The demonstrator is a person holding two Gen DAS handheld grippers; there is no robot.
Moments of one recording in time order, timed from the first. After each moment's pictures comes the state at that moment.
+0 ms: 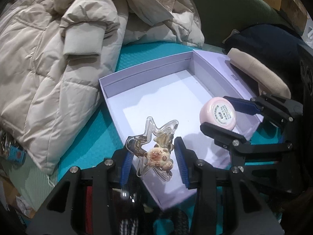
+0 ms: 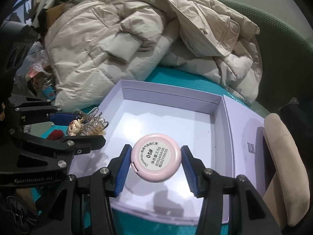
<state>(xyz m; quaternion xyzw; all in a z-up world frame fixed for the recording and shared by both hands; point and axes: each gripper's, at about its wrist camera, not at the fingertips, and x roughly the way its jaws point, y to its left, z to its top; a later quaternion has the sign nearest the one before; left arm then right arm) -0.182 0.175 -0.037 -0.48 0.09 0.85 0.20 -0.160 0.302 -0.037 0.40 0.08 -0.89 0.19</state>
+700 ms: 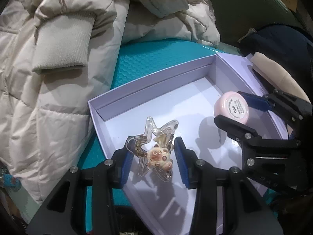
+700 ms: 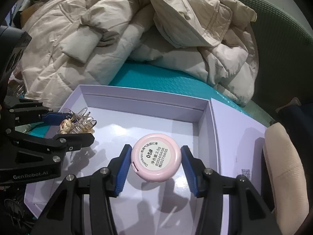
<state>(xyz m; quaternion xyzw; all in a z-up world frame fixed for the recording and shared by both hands) -0.266 0.191 -0.074 -0.50 0.08 0.84 0.19 -0.231 0.315 -0.059 0.43 0.09 -0.89 0.14</state>
